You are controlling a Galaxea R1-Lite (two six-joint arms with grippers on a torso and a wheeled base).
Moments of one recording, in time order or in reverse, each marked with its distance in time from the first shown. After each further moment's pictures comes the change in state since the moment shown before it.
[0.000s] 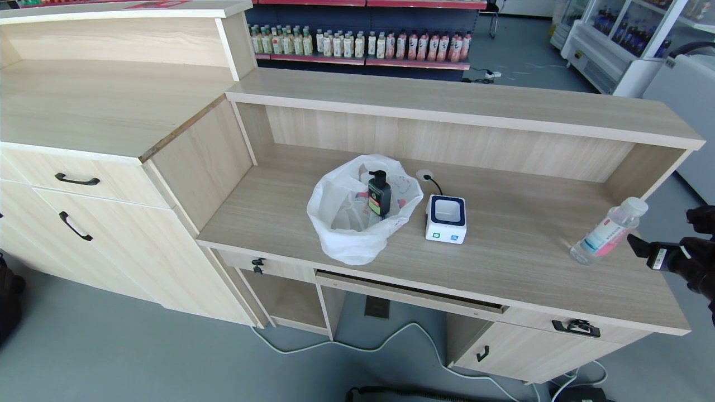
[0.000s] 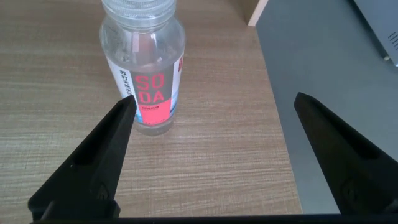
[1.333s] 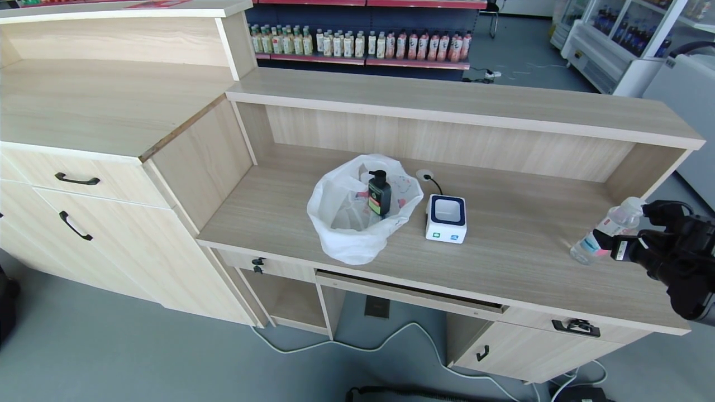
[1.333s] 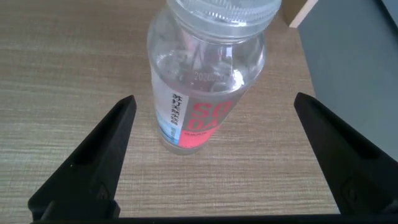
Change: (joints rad) left arm 0.000 0.000 0.000 0.000 0.000 0.000; right arm 0.100 0.120 -0.179 0.079 -0.039 0.000
